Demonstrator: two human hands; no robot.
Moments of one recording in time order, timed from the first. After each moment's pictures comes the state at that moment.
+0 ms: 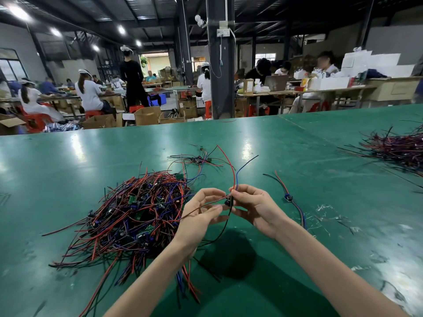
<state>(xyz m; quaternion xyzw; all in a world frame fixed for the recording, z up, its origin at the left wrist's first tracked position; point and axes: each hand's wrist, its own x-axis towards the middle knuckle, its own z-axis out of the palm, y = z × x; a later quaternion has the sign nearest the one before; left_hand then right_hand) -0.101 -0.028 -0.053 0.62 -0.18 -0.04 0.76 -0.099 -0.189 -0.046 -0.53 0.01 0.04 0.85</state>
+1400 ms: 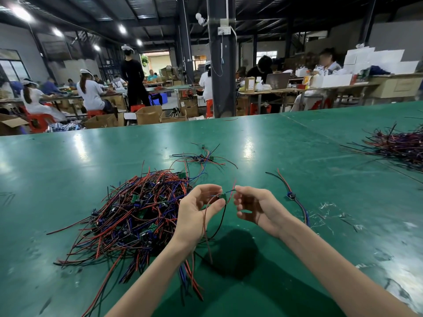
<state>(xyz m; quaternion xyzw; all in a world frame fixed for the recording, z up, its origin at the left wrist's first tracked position) -0.093 -0.022 -0.054 0.67 -0.21 0.08 0.71 -0.106 -0.187 -0.039 -0.57 0.05 0.07 0.82</state>
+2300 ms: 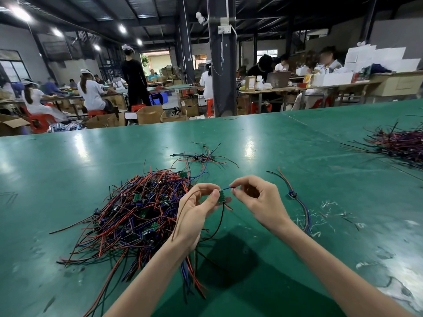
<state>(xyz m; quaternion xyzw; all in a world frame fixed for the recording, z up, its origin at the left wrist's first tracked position) -0.098 -0.021 -0.046 0.58 -0.17 0.00 0.79 -0.110 -0.182 -0.044 -0.77 -0.12 -0.26 0.57</state>
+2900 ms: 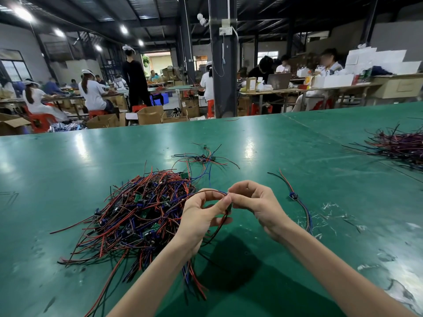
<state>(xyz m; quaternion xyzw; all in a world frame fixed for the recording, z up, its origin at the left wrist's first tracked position) -0.106 -0.026 -0.041 0.59 -0.13 -0.05 0.79 -0.112 -0.176 -0.042 -0.65 -0.09 -0.08 0.75</state>
